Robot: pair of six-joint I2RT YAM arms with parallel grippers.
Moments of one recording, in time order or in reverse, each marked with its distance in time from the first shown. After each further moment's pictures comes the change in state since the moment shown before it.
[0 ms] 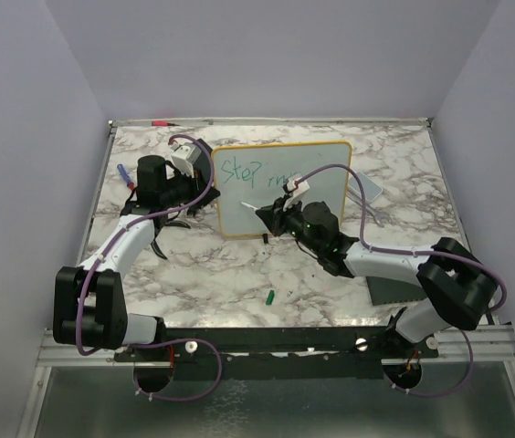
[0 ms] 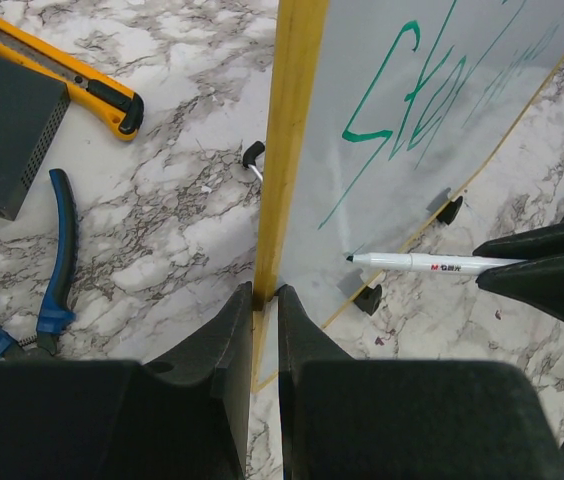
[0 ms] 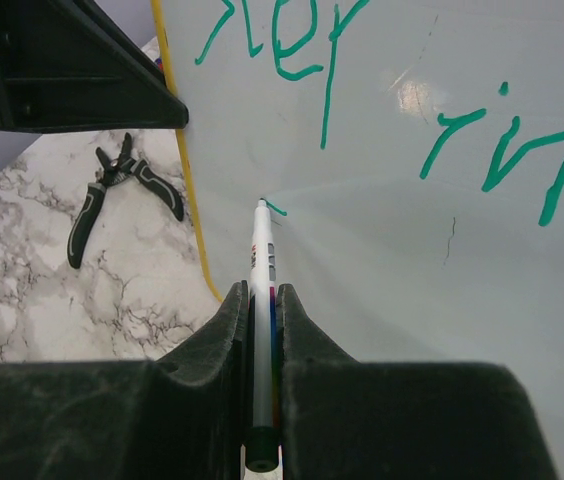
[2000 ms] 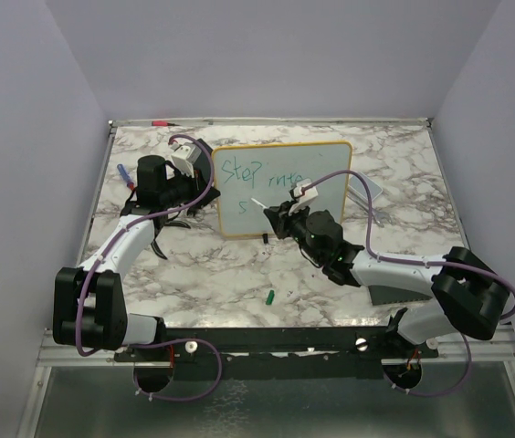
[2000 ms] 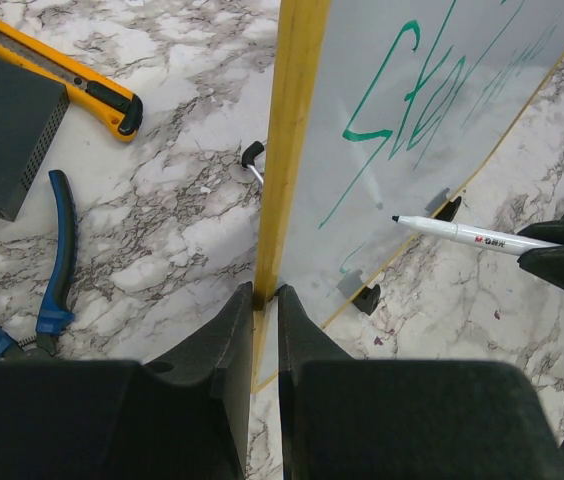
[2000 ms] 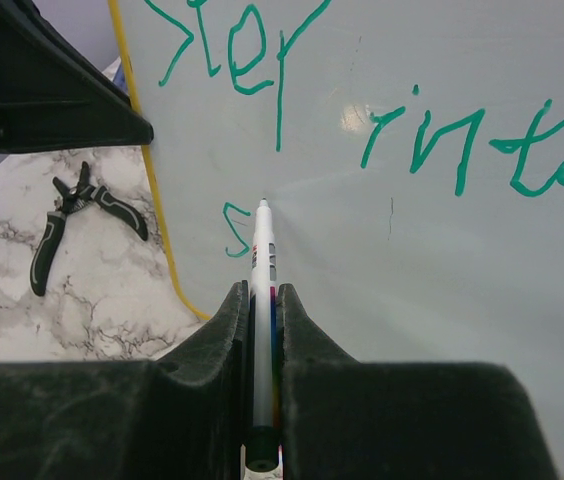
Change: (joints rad) left arm -0.002 -0.004 0.000 0.000 -0.002 0.000; right arm 0.076 -0.084 -0.045 -0.008 0.201 -0.026
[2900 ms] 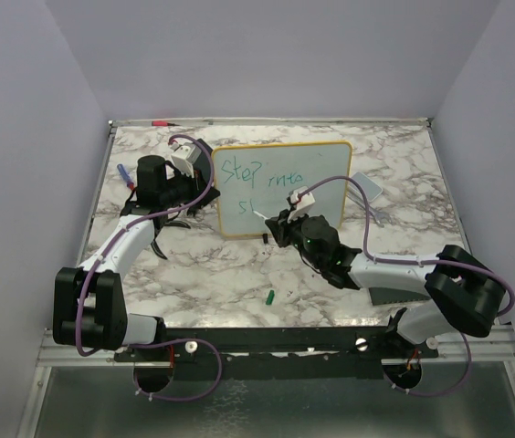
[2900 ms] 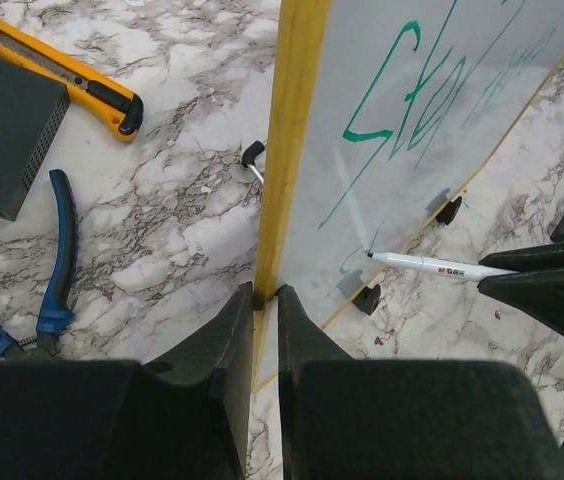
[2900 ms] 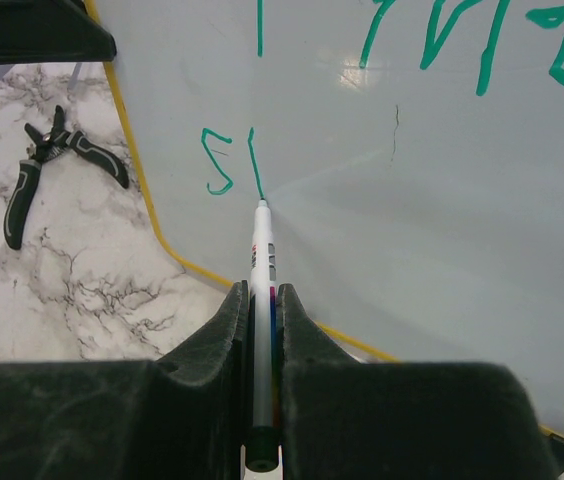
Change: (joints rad) left arm 0.000 0.000 0.000 0.000 0.000 0.000; right arm 0.000 0.026 -0.040 -0.038 0.003 0.039
